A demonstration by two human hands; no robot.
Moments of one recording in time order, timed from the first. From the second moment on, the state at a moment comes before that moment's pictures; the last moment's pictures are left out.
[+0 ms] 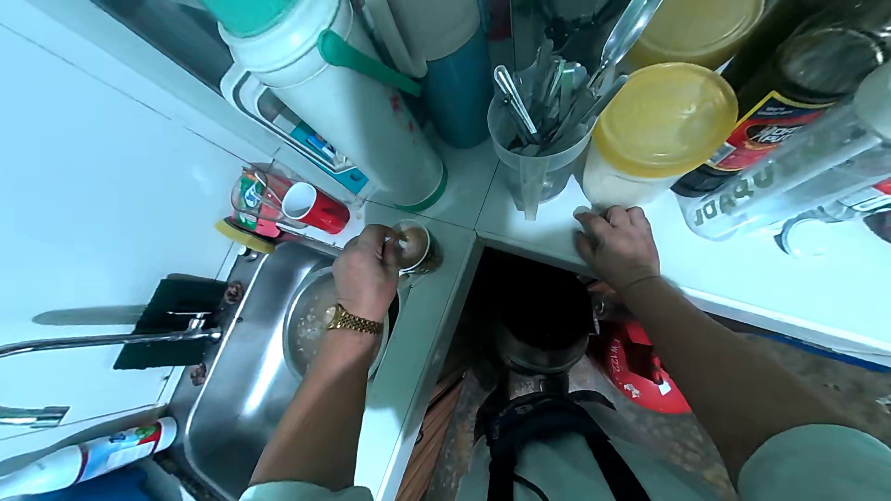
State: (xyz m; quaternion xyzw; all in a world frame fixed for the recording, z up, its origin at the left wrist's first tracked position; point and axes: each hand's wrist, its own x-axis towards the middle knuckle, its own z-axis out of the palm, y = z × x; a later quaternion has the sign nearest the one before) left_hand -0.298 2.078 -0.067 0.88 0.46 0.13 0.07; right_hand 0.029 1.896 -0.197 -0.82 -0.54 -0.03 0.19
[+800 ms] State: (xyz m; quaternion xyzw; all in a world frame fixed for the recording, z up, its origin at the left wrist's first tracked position) left_hand -0.300 2.066 -0.066 0.87 0.46 0.14 0.10; right_hand 0.029 1.896 -0.195 -0.83 -0.53 -0.02 0.18
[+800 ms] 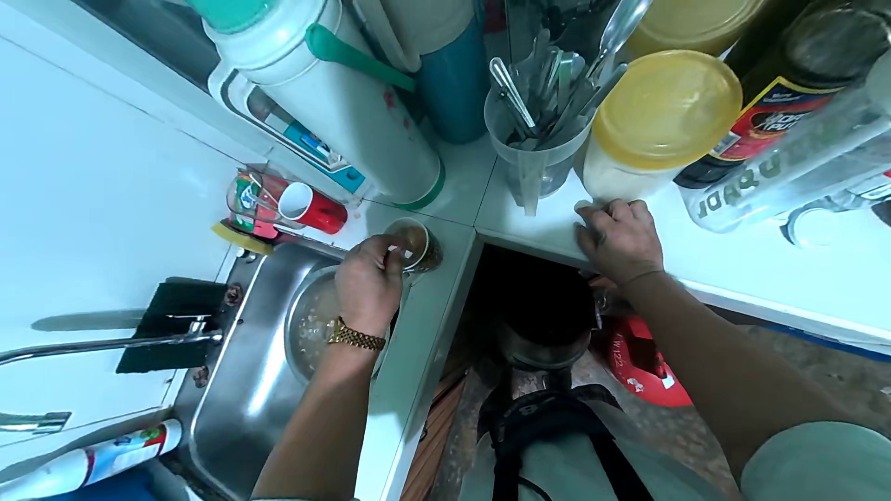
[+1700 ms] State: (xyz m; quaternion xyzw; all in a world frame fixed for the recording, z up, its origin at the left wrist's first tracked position) left_hand -0.282 2.075 -0.067 0.87 0.46 0.14 0.09; right_hand 0.025 1.896 -0.192 -0.83 -0.53 -0.01 0.18
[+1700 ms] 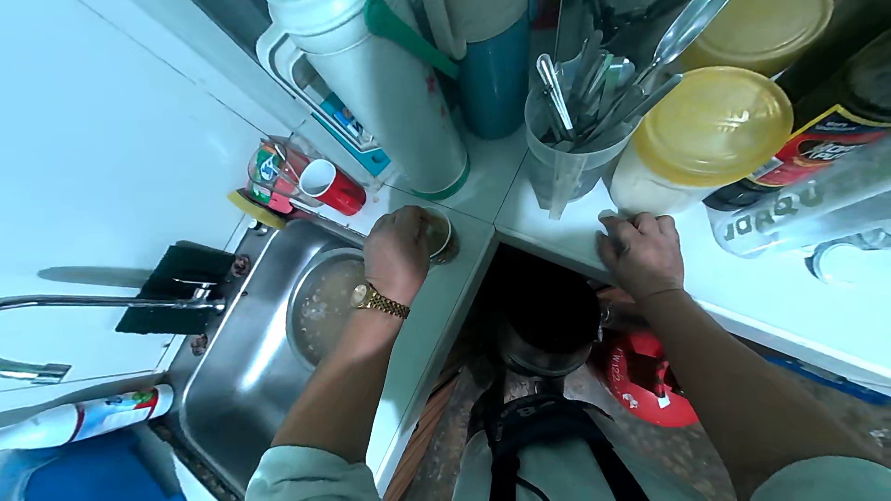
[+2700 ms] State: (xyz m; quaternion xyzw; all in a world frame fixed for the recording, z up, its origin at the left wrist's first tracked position) left_hand -0.288 2.066 -0.056 0.87 0.47 0.12 0.13; right_hand 0.026 1.896 -0.195 -0.83 -0.53 -0.01 0.18
